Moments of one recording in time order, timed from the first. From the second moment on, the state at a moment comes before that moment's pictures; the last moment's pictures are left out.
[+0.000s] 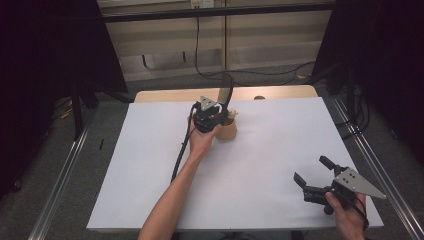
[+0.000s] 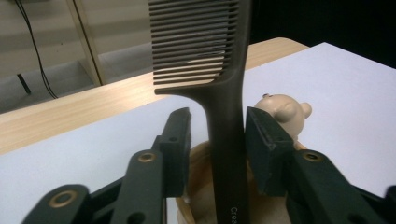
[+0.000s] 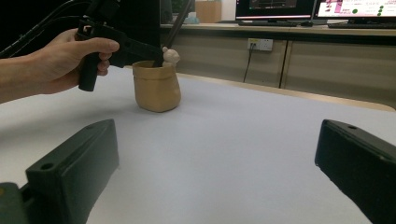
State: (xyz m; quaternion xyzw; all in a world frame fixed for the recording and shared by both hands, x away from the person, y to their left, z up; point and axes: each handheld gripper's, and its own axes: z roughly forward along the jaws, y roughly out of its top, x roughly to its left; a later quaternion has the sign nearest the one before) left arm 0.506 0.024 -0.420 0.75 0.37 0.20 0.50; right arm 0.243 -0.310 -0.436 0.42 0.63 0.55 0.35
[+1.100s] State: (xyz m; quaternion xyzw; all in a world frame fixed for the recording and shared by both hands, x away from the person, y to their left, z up) left arm 0.494 0.063 -0.405 0.73 0.38 0.22 0.52; right arm 0.243 -0.309 -0.436 0.42 0.63 0.55 0.35
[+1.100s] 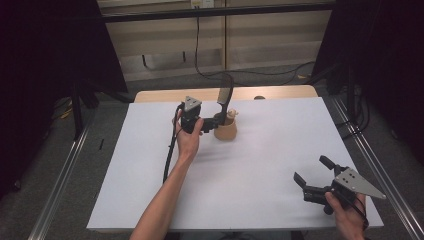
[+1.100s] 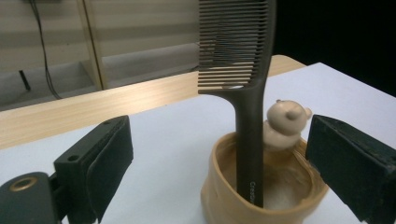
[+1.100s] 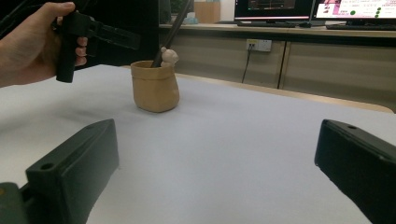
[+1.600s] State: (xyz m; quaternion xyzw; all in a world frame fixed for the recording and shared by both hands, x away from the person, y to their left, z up) left arm 0.475 0.086 -0.399 0.71 0.35 0.24 0.57; right arm 0.244 -0.309 -0.436 0.42 0.63 0.55 0.35
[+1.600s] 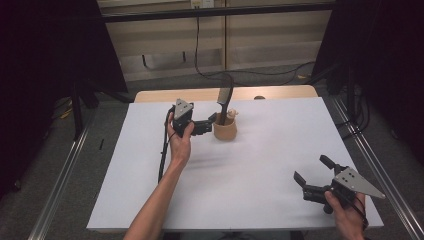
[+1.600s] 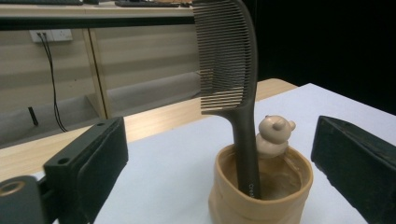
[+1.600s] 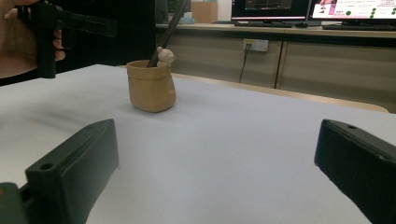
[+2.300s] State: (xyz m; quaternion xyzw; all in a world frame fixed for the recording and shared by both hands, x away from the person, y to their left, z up) left arm 0.443 0.100 -0.404 0.71 0.32 0.25 0.58; right arm 0.248 -0.310 -0.438 0.43 0.63 0.55 0.35
